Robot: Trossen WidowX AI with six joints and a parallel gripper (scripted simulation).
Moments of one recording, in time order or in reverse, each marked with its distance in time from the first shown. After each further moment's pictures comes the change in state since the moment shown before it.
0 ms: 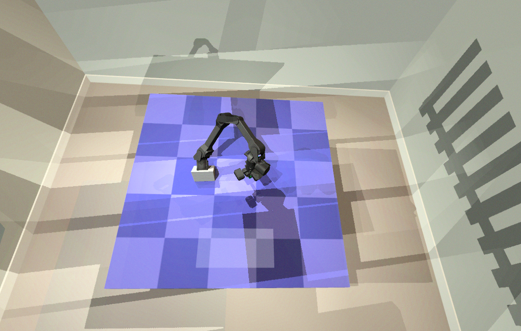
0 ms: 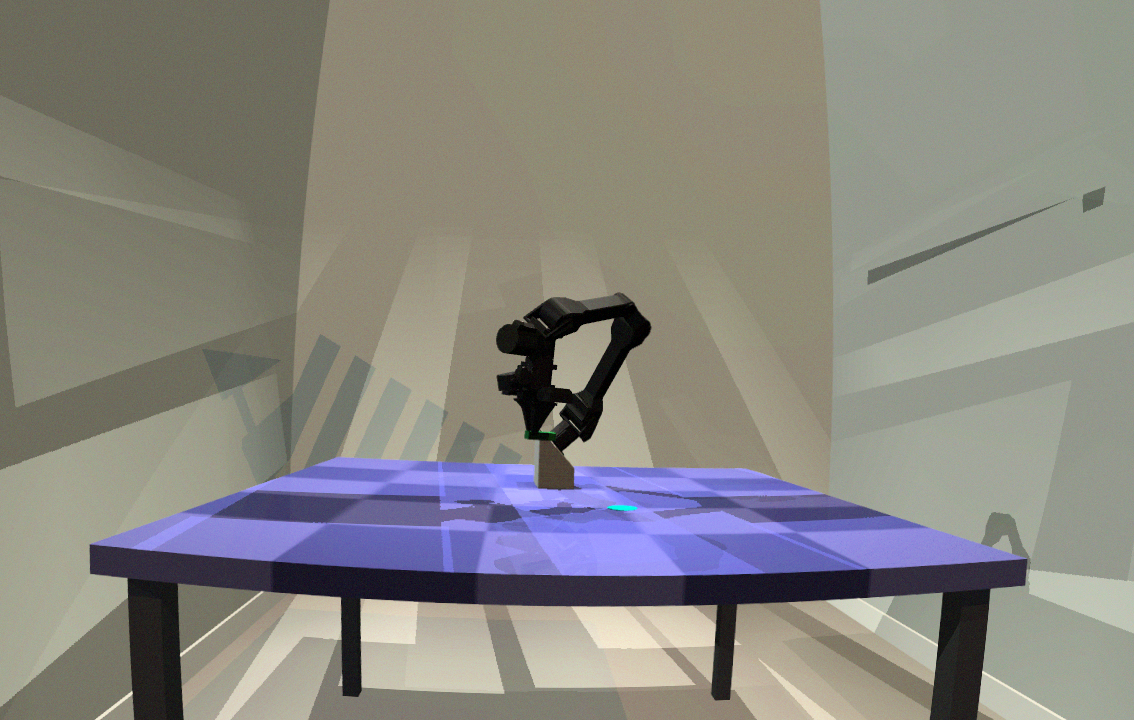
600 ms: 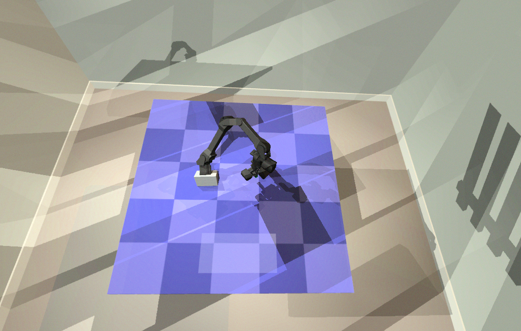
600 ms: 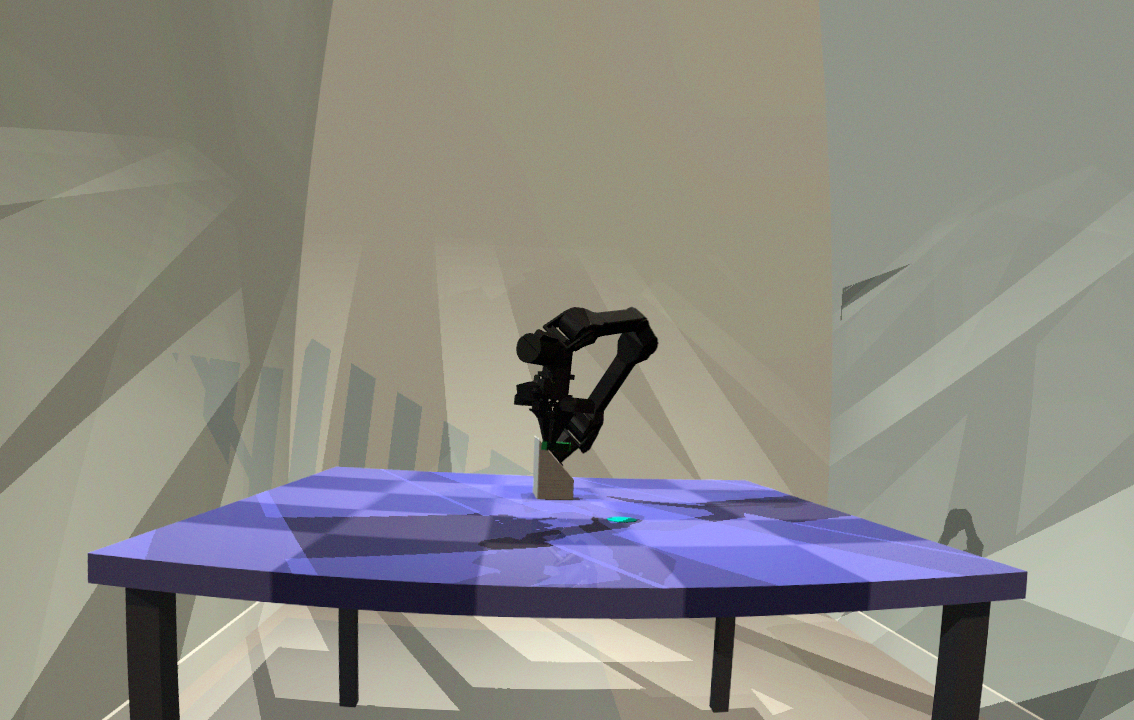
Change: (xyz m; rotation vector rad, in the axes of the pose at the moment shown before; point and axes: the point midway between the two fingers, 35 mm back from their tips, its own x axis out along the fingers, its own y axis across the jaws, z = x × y) arm -0.006 0.033 -0.020 -0.140 0.000 0.011
